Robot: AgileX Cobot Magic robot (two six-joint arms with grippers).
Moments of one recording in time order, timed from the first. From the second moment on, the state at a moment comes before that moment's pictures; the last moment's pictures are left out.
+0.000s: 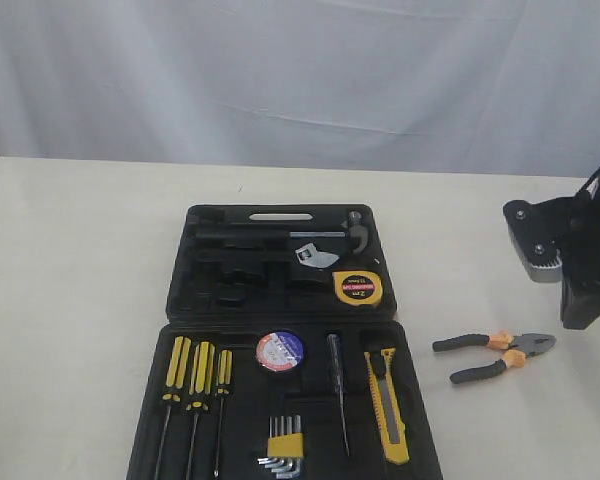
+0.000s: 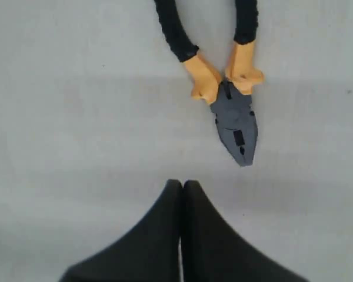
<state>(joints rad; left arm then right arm) 0.07 0.00 0.00 0.00 0.35 0.01 -0.37 1.82 -1.25 -0.06 1.10 -1.47</state>
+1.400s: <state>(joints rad) 0.07 0.00 0.00 0.00 0.35 0.01 -0.37 2.00 -1.26 -0.01 0.90 -1.66</state>
